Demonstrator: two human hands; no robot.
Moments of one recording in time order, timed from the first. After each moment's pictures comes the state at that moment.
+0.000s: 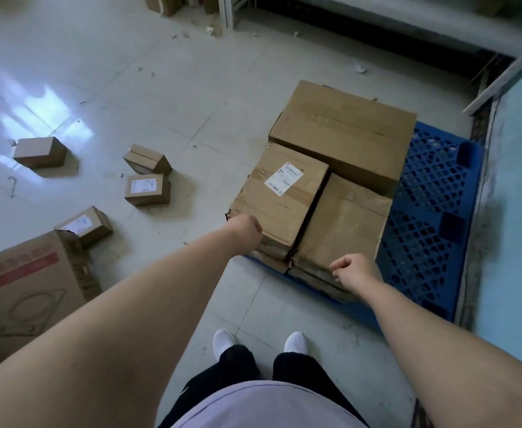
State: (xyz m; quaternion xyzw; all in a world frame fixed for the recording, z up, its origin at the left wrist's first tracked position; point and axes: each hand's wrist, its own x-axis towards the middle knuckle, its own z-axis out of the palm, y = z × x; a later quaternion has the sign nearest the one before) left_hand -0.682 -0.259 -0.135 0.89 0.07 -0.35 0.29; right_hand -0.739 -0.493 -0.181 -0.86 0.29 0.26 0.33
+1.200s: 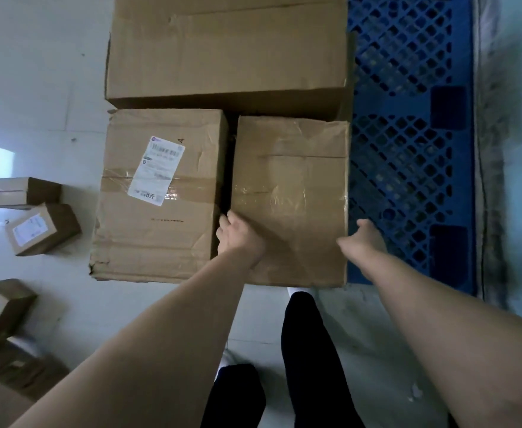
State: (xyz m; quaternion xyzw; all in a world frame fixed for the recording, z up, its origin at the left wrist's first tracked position) left_hand -0.564 -0.496 -0.398 0.90 0.14 -0.39 0.15; right_hand -0.639 -0.679 -0.413 -0.72 0.52 0.29 0.36
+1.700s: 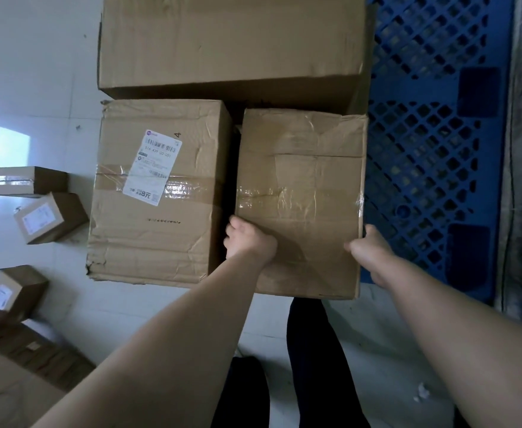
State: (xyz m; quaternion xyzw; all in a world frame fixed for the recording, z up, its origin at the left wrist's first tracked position) left_hand -0.561 -0.513 -0.418 0.87 0.23 -0.41 0.17; right_hand -0.636 -0.690 -0.440 -0.64 0.54 0.34 0.43
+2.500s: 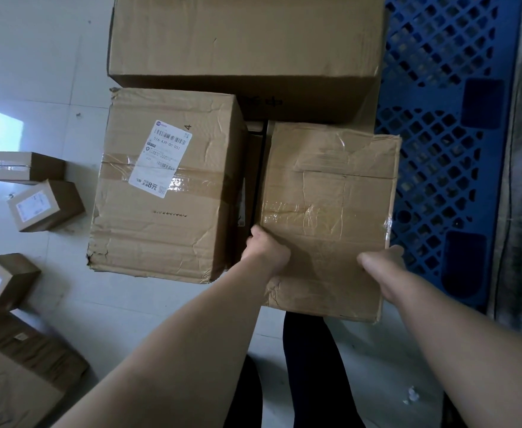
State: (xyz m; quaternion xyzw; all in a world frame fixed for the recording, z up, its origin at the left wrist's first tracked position) left_hand -0.575 -0.510 -0.425 0.80 0.23 -0.51 0.23; right_hand -0.653 -0.689 -0.437 -0.61 0.62 0.32 0.37
